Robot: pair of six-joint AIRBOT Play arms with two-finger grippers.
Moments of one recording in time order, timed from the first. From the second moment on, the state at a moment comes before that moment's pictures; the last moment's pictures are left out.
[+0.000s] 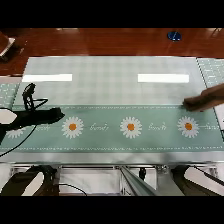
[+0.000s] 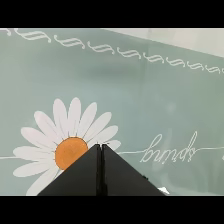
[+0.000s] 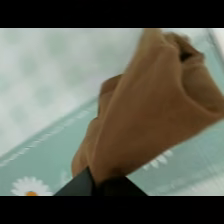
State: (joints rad) left arm 0.07 -0.82 0.53 0.99 -0.92 -1.42; right arm -0.69 -1.19 1.70 -1.28 1.79 1.68
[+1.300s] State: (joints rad) left arm -0.13 -0.94 1.12 1.16 -0.86 -1.42; right arm 0.10 -1.26 1.36 -1.45 1.12 1.63
